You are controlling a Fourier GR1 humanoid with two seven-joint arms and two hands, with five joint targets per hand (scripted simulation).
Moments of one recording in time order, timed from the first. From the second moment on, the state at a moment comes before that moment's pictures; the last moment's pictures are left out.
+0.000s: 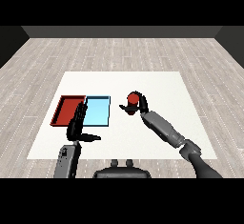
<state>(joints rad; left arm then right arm) 0.05 0.02 -0.04 -1.77 0.06 -0.12 -0.27 -0.79 -0.28 0.76 -0.90 -0.73 -0.63 -0.39</state>
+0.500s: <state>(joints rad) 0.01 0.00 -0.18 -1.81 0.02 -0.04 -0.14 -0.66 -0.39 0.72 -1.24 -0.55 -0.73 -0.23</state>
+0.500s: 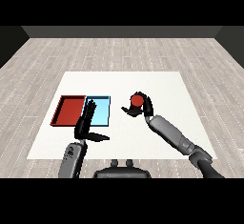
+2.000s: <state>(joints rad) -0.30 0.00 -0.44 -1.45 0.12 0.23 -0.07 -0.51 -0.30 0.52 -1.64 -0.09 -0.61 0.07</state>
